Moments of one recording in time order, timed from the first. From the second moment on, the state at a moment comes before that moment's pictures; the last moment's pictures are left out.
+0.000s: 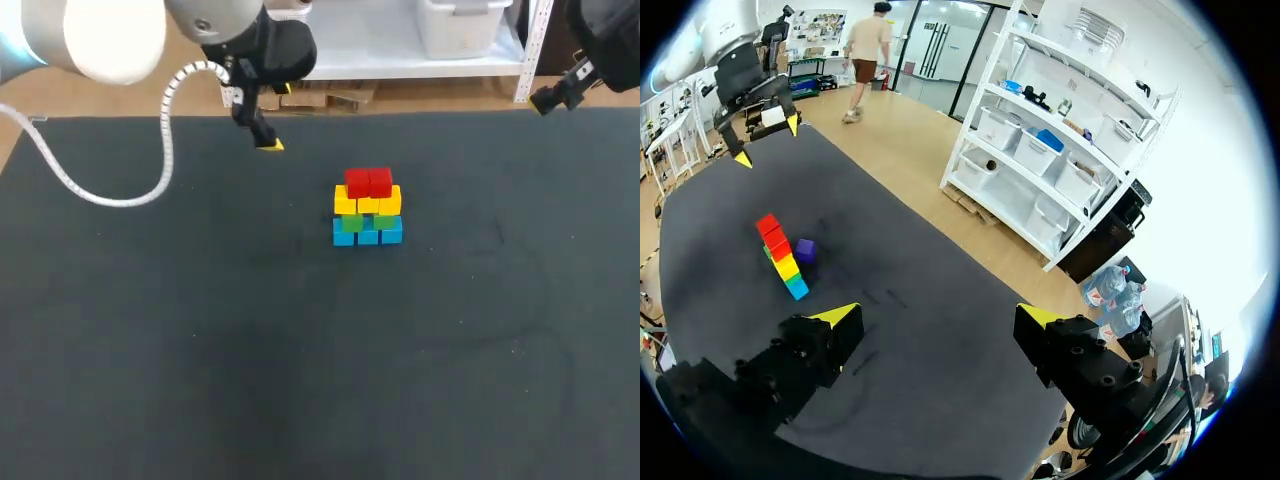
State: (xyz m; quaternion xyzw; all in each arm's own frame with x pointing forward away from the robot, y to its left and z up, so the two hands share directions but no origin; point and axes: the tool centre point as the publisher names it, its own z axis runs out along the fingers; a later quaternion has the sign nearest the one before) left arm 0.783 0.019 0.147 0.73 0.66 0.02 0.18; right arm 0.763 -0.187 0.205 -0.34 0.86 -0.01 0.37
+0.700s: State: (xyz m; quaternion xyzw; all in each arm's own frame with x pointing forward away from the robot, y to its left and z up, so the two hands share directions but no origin) left arm 0.792 0.026 0.123 0.65 0.73 -0.07 0.19; right arm 0.763 -0.188 0.205 -0.34 0.86 -0.01 0.37
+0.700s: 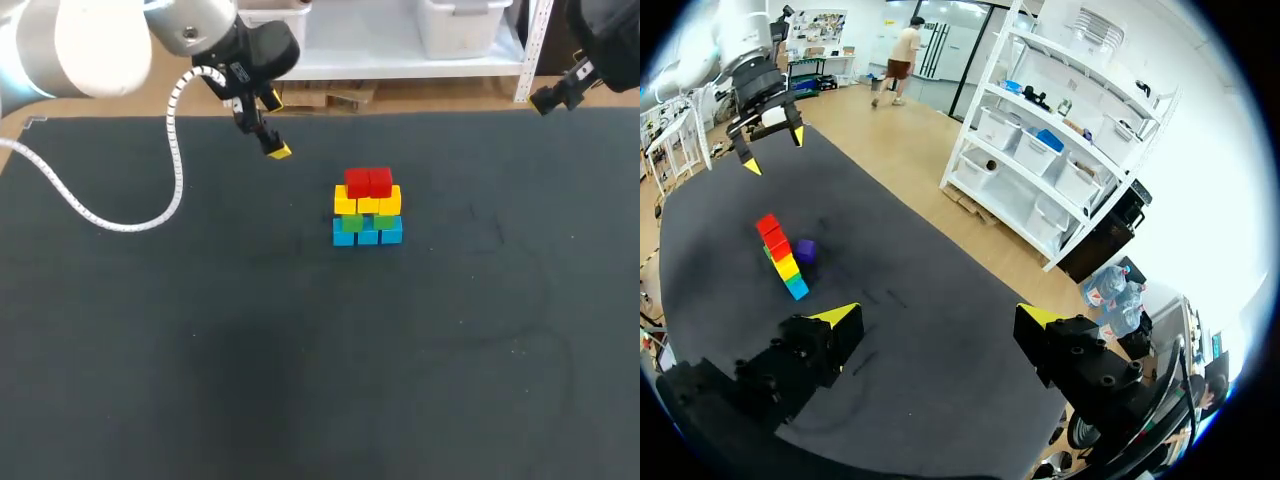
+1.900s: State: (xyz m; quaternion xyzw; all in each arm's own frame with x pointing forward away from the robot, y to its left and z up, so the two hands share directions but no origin) left arm 0.800 0.016 0.136 0.44 0.88 -0.09 0.14; right arm 0.763 -0.188 0.205 -0.34 0.86 -0.01 0.37
